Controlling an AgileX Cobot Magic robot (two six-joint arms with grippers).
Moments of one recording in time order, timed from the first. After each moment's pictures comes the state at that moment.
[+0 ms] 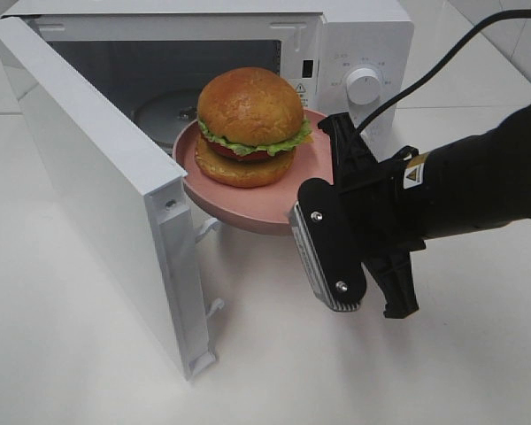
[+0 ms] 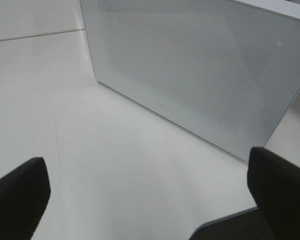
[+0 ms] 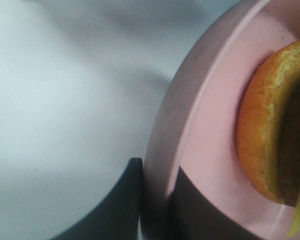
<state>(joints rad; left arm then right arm) -0.04 0.00 -0.50 -0.29 1.06 0.22 0.66 1.47 -0.66 0.28 0.00 -1.59</state>
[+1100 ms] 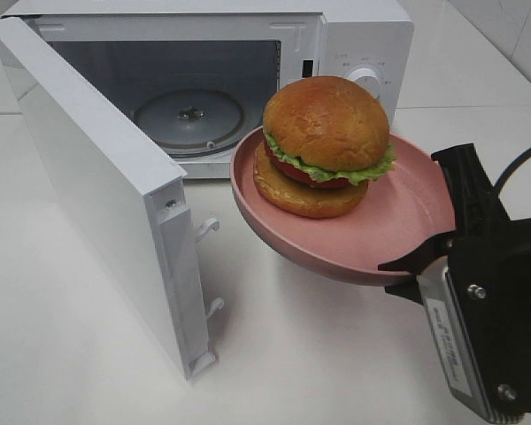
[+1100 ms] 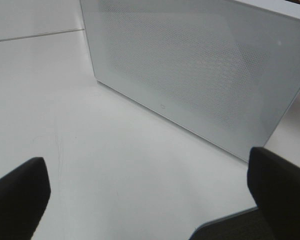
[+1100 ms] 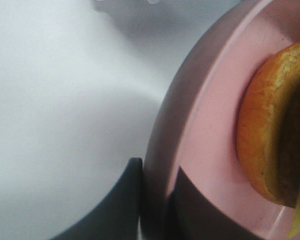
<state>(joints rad) -0.04 0.00 -0.50 -0.29 1.06 0.22 0.66 1.02 -0.40 0.19 0.16 -1.42</state>
